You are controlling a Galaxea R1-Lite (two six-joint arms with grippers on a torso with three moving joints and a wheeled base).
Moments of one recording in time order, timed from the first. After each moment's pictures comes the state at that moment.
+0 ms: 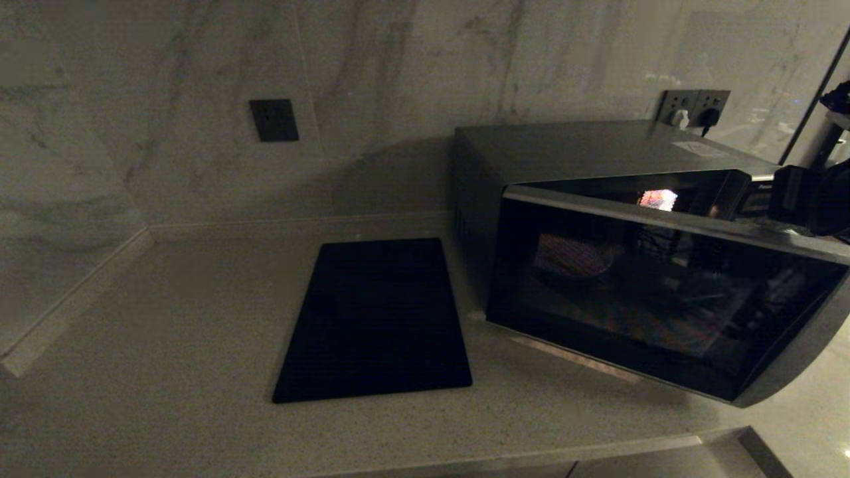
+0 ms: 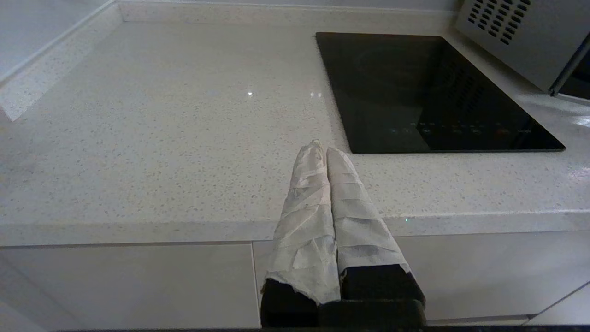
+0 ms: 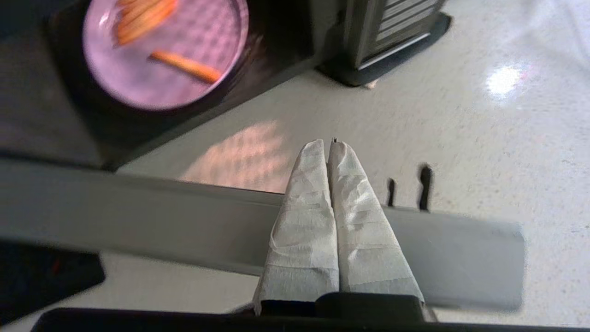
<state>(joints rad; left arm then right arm) 0.00 0.00 0.00 -0.01 0.03 -0.07 0.03 1.58 -1.58 0.67 -0.23 0.35</state>
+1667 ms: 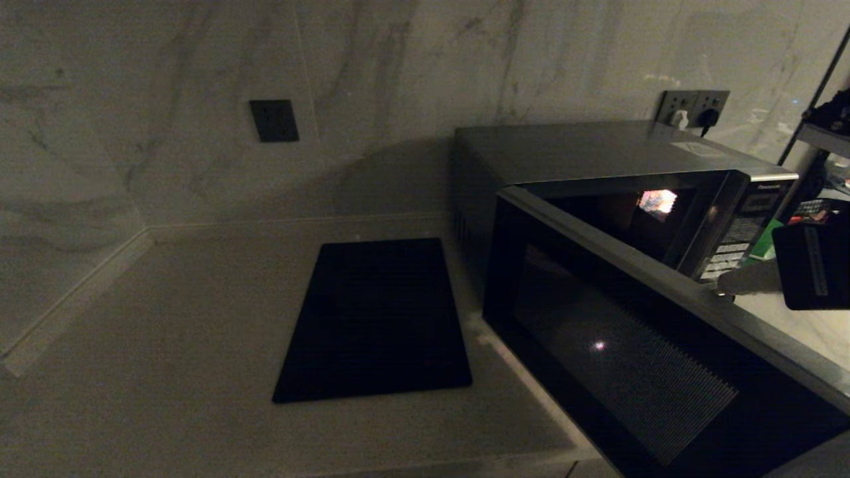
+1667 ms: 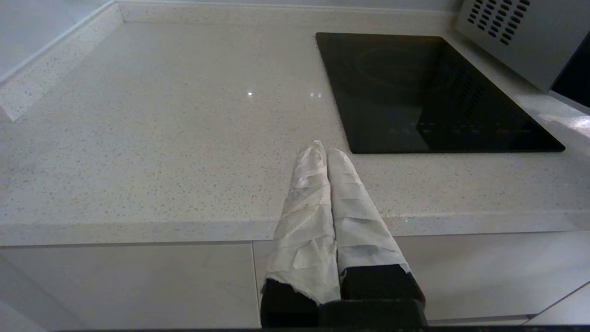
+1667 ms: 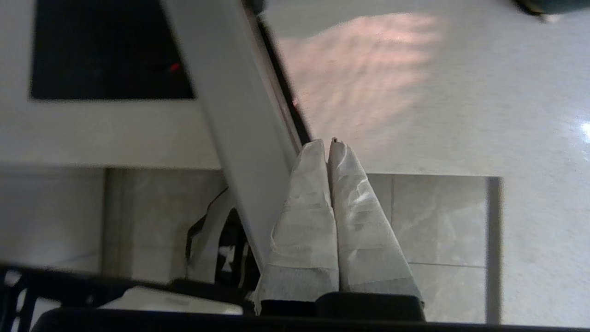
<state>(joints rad) 0.00 0.00 0.00 -0.01 0.03 -0.07 0.54 1.38 -1.48 0.86 -0.24 0.43</state>
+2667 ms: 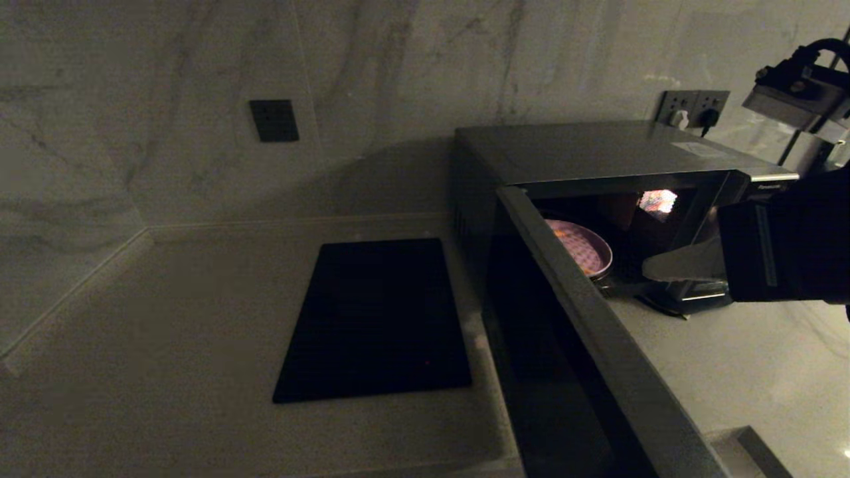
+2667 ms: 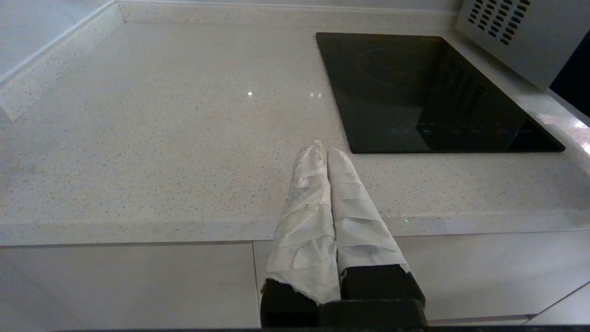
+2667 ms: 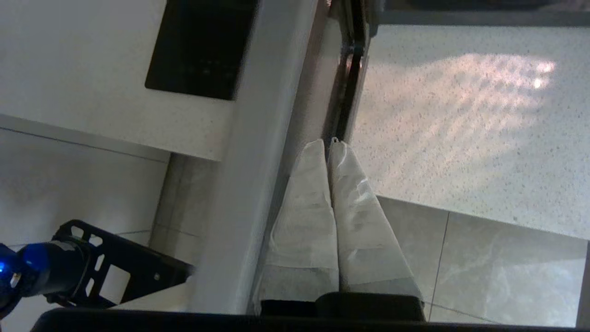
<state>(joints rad) 0.00 0.00 0.00 -0.01 0.03 -0.07 0.73 1.42 -1.53 0.75 -0.22 0.48</state>
